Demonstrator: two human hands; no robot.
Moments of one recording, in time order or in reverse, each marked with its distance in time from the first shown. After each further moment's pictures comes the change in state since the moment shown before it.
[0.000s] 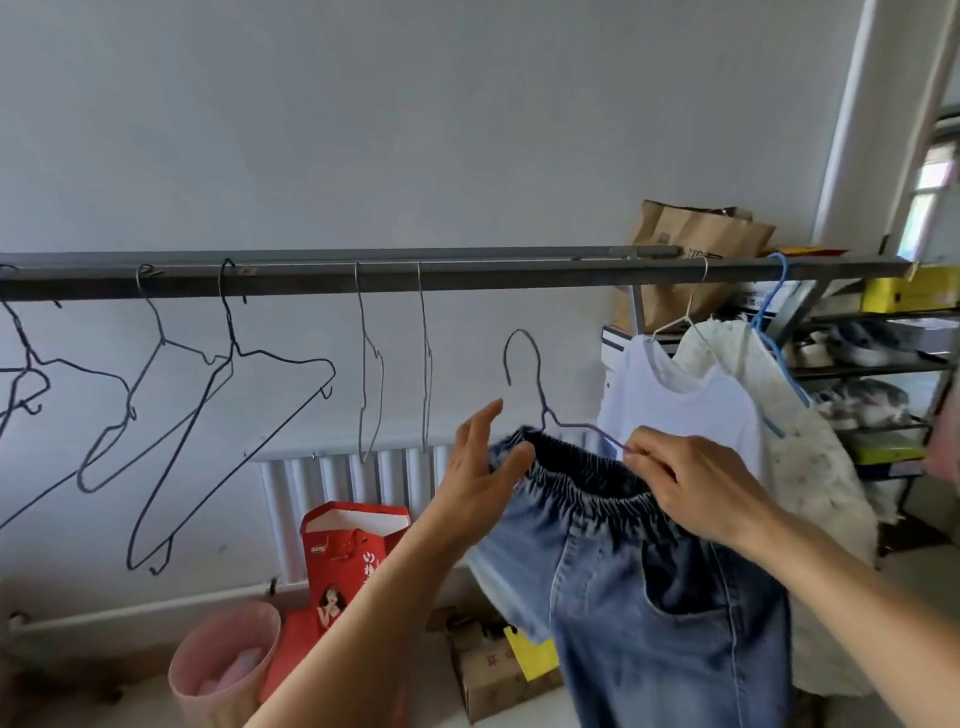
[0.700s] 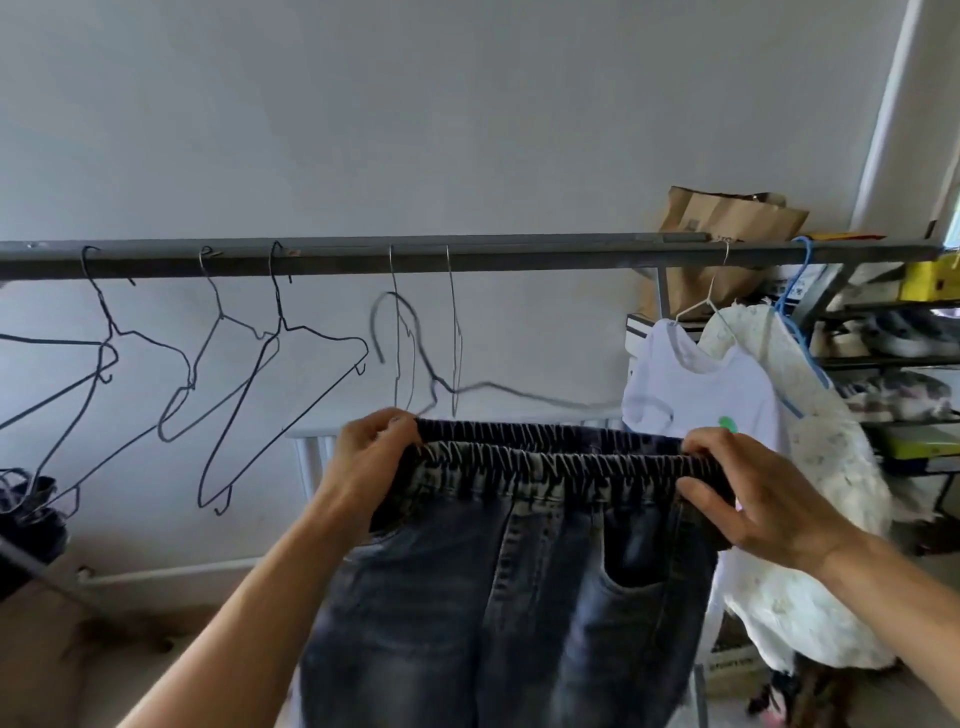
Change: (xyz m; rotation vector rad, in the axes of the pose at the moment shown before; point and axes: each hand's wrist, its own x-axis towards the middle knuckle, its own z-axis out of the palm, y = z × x) left_hand -0.063 0.005 -0.083 -0.287 0.348 -0.231; right_hand -0.055 0.023 -0.002 0.049 0.230 -0.309
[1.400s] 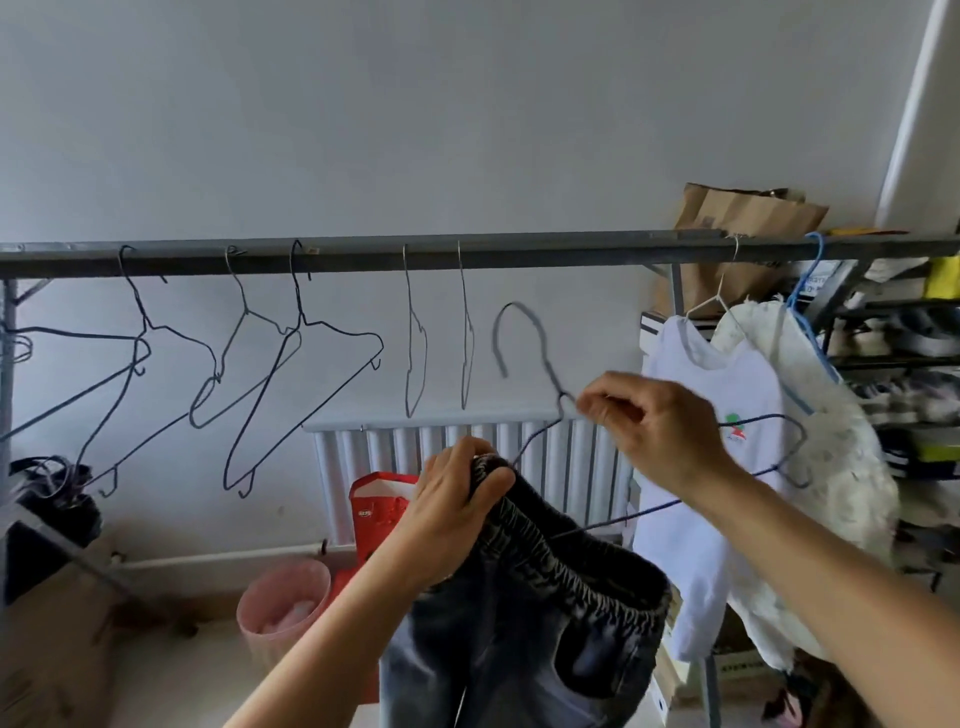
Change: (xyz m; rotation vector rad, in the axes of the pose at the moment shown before) left_hand -0.041 -0.026 0.034 0.580 -0.243 0.307; right_hand 0.073 -0.076 0.009 0.166 0.122 0.158
